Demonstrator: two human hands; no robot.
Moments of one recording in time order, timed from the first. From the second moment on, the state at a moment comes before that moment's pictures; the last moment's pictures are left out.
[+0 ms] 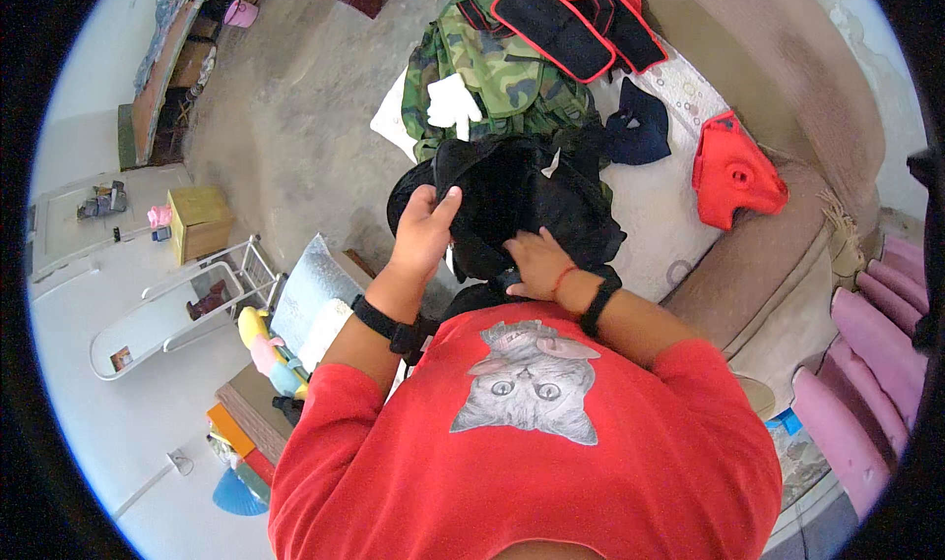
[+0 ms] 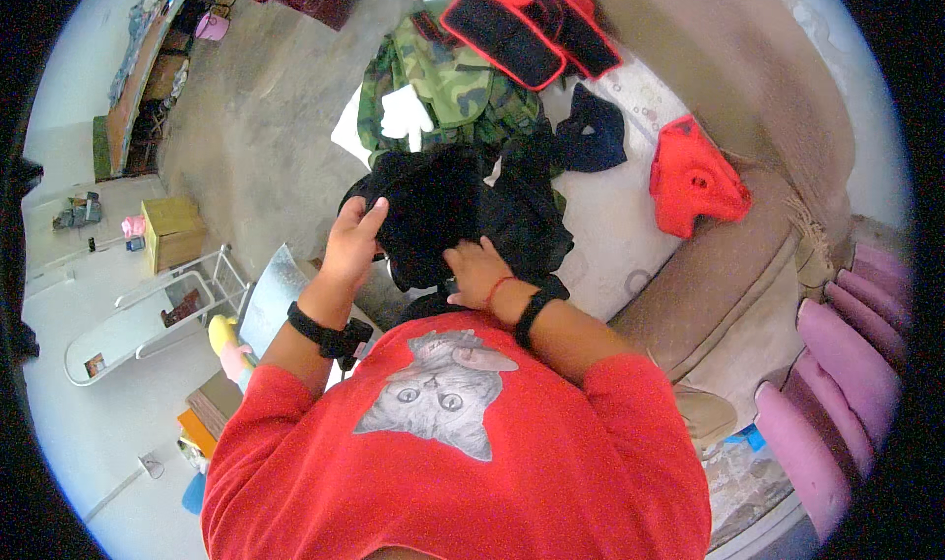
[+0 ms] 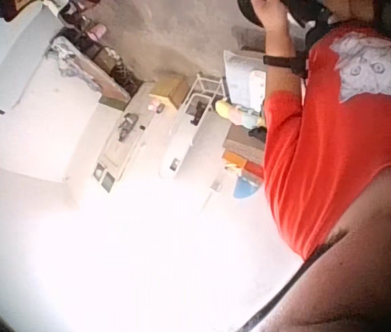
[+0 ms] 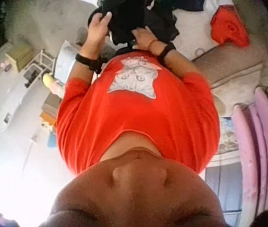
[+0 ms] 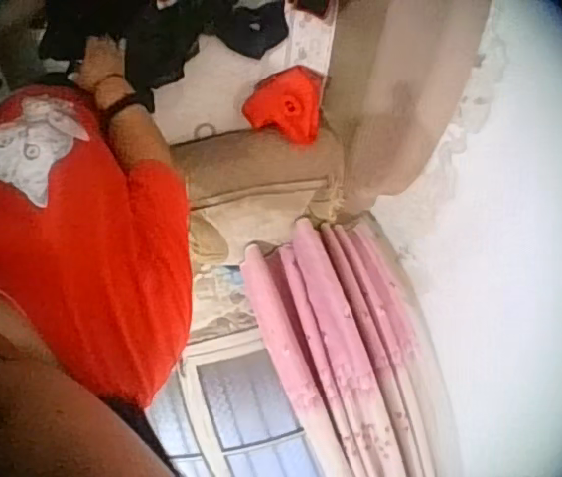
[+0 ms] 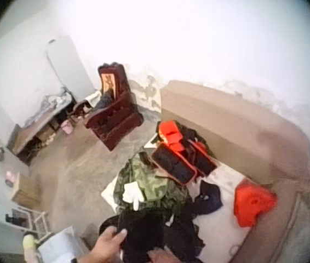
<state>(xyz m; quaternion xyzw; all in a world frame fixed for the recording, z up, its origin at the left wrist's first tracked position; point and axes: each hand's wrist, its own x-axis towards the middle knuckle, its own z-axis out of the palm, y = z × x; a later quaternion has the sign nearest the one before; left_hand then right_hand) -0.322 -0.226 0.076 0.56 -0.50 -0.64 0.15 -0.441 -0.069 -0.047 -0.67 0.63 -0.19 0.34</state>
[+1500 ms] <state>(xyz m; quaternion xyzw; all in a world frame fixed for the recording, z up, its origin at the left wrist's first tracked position) -0.144 -0.219 0.136 0.33 -0.89 -0.31 0.07 -0.440 -0.114 0.106 -0.44 0.73 -0.46 0.24</state>
